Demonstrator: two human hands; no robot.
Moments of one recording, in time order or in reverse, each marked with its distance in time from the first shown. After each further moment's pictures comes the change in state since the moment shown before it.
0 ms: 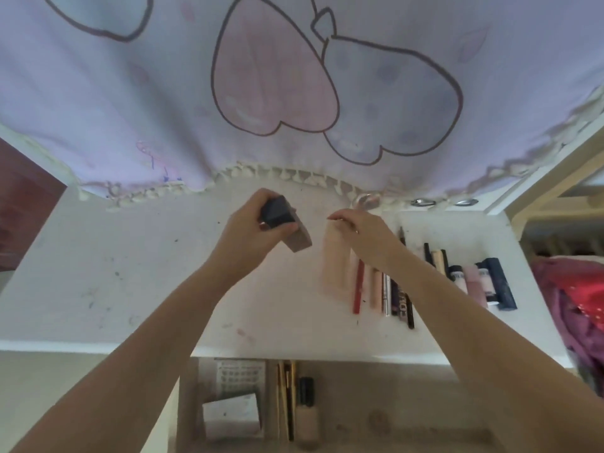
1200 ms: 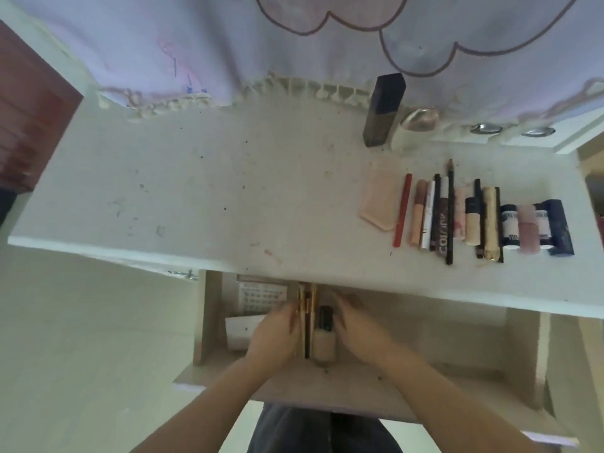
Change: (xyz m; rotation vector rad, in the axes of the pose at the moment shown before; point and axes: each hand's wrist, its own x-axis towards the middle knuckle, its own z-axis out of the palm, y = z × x) left_hand -0.187 -0.171 0.100 0.392 -0.271 -0.373; right_hand -0.152 0.073 0.186 -0.159 -0.409 0.146
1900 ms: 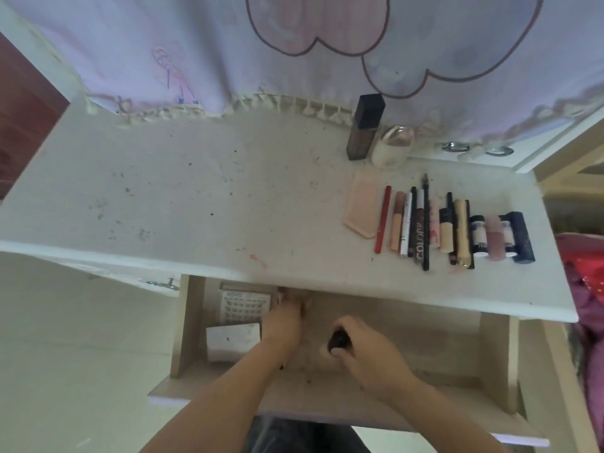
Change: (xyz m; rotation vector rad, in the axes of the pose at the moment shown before) left_hand 0.049 0.022 0.037 0.349 -0.075 -0.100; right_hand -0.063 -0.004 -0.030 -0.022 0.057 -0.059
